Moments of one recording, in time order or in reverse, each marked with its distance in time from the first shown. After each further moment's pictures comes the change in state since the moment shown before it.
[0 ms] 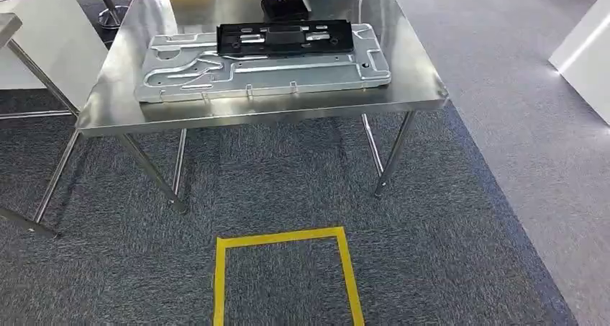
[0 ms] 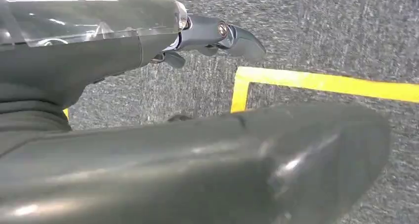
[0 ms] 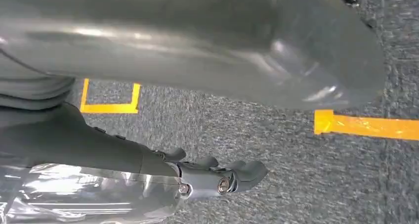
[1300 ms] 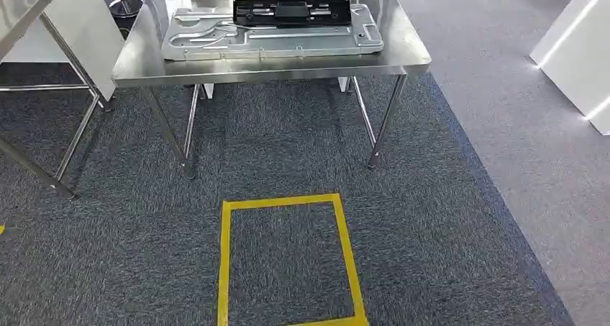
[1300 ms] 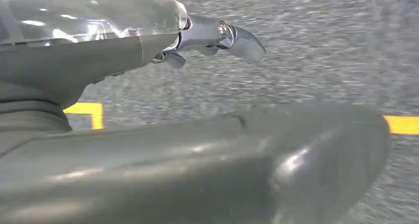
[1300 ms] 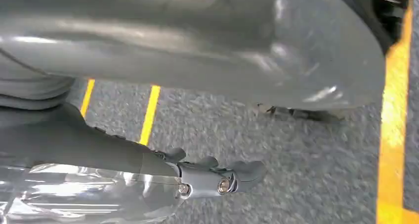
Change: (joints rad) left arm -0.010 0.106 -0.041 0.000 -0.093 -0.025 0.040; right arm -0.034 0.116 0.019 0.011 0.029 0.017 0.004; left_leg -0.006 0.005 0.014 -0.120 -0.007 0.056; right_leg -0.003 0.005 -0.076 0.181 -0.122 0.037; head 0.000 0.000
